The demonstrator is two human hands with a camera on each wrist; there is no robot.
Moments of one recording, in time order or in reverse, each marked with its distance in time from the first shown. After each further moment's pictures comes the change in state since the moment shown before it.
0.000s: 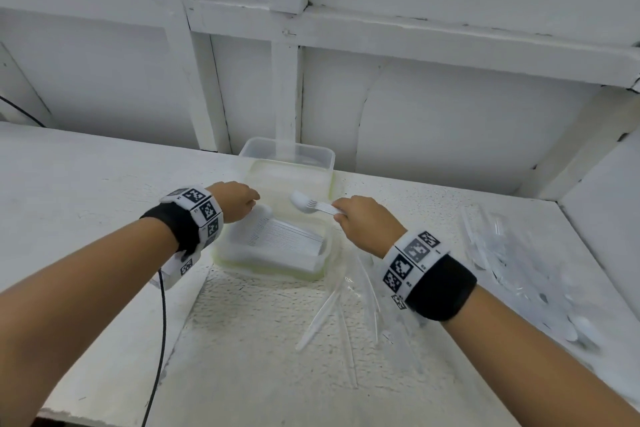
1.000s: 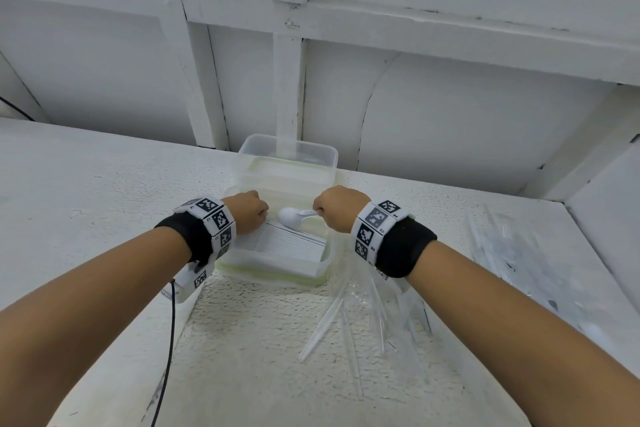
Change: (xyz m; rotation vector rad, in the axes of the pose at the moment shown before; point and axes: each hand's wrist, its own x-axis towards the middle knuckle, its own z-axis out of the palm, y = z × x) left_hand 0.020 0.012 0.024 -0.089 -0.046 0.025; right_hand 0.066 -0.013 0.011 -0.256 -0.189 -0.069
